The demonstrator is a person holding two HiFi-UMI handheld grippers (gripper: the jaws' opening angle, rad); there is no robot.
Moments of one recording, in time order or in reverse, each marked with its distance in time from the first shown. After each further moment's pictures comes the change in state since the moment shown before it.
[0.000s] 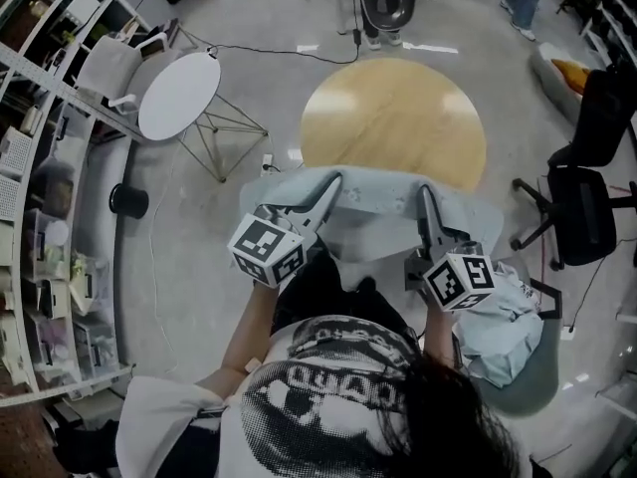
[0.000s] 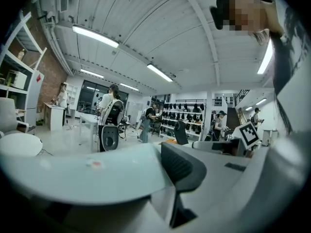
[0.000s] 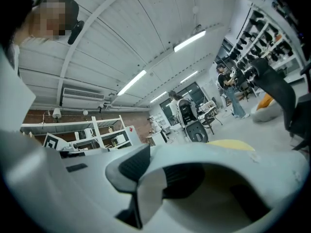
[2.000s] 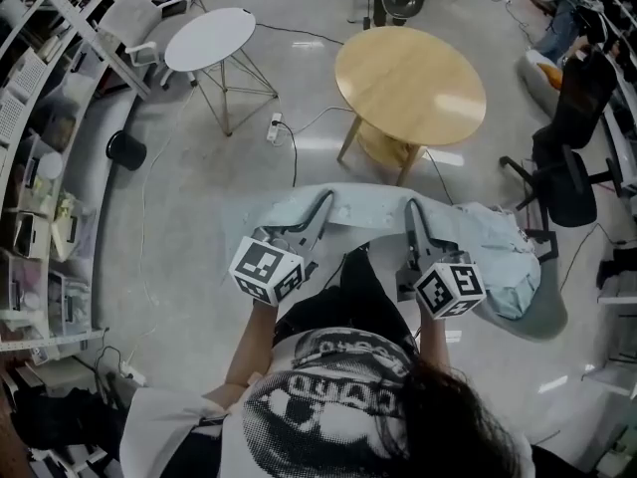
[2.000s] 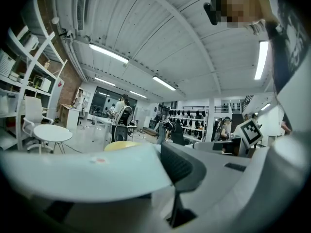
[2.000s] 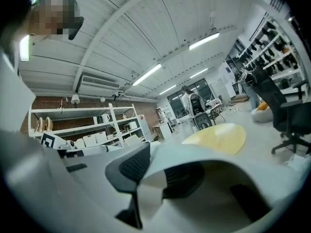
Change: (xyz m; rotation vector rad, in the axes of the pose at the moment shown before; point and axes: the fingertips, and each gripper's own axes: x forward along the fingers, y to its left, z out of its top) left arm -0.309 -0.139 -0.082 -0.049 -0.082 0.109; right arm -0.237 0.199 -0.120 -0.094 0.103 0.044
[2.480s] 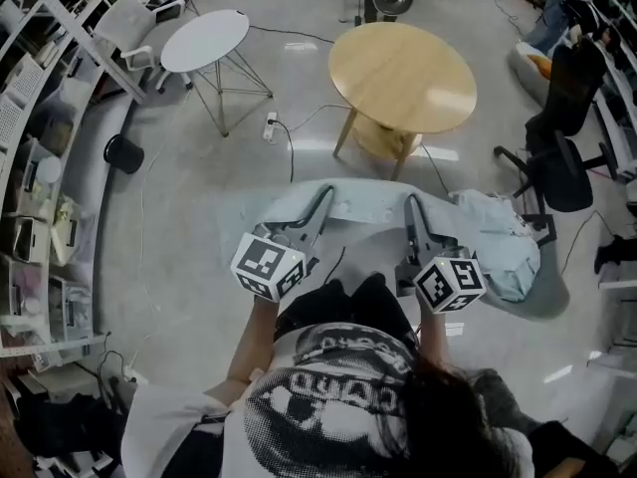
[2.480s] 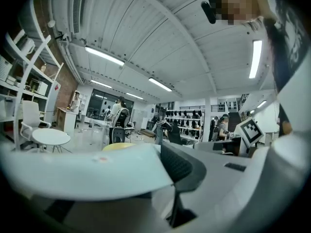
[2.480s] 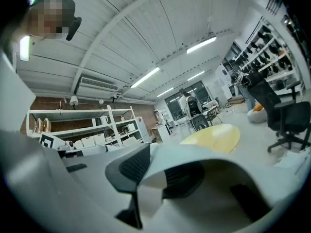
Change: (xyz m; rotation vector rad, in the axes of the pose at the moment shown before) left arm -0.026 -0.025 0.003 0.043 -0.018 -0.034; right arm -0.035 0.016 -0.006 0.009 -0.030 -0.030
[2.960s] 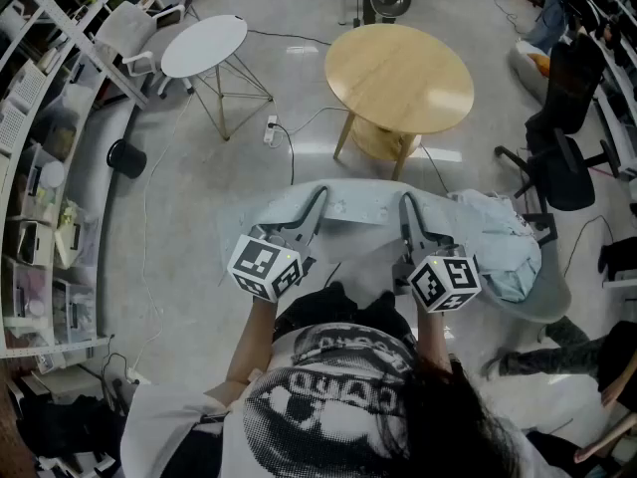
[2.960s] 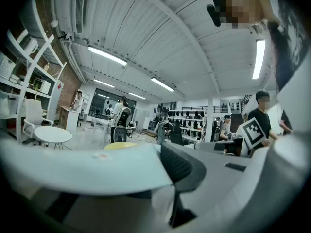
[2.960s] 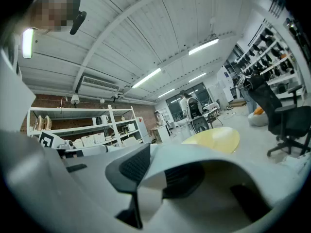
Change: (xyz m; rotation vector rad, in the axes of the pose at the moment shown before) left arm 0.004 -0.002 -0.005 -0.035 0.000 0.033; right arm -0.002 -0.005 0.005 -0.035 -0.006 0.004
